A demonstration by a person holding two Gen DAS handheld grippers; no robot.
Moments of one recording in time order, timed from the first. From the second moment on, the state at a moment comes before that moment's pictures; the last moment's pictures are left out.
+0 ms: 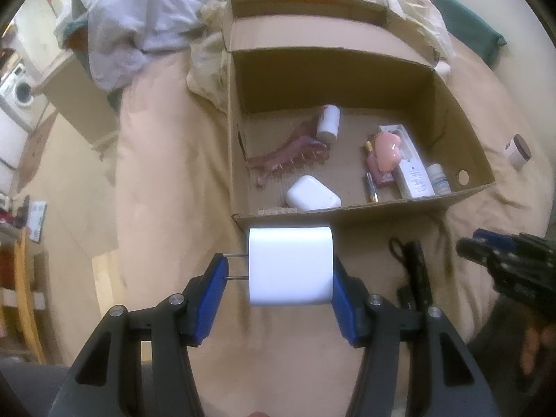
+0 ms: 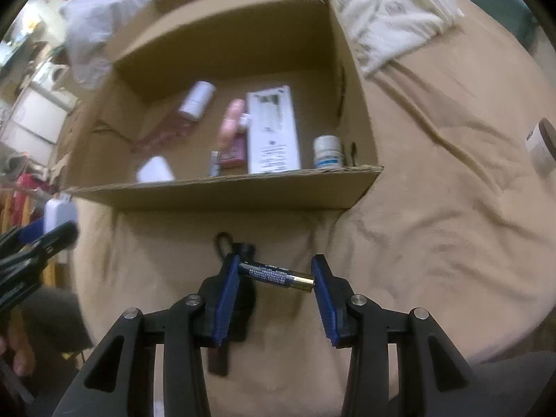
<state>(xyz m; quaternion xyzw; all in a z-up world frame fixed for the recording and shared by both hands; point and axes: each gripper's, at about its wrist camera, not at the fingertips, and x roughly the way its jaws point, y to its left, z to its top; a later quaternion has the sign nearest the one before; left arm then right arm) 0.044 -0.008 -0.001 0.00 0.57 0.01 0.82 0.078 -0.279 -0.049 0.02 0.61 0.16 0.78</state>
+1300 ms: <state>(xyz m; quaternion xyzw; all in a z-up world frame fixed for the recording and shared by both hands) 0.130 -0.042 -0.008 0.02 0.54 -0.01 0.84 0.149 -0.226 -0.039 0.01 0.54 0.19 0.82</state>
